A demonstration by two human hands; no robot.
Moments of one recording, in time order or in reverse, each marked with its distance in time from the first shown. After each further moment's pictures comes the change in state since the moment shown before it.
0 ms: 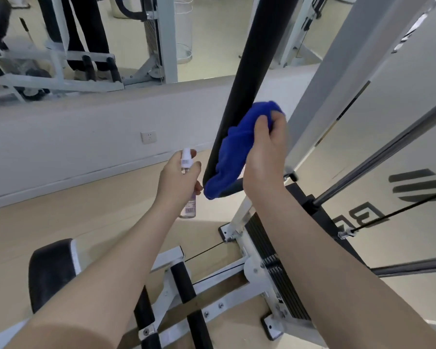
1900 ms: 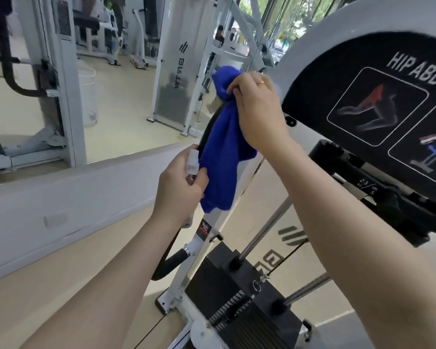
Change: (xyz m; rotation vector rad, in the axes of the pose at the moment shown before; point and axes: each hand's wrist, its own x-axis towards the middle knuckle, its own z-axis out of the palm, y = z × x) left_hand 0.007 0.212 -0.010 -0.190 -0.291 0.591; right_hand 0.093 -0.248 0.027 -1.444 0.100 -1.076
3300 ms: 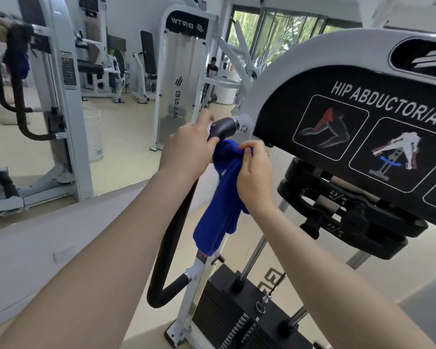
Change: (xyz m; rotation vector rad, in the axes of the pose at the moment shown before) left_hand 0.064 0.108 0.015 0.725 -0.014 0.272; right_hand -0.065 0.006 -0.014 0.645 0.123 0.616
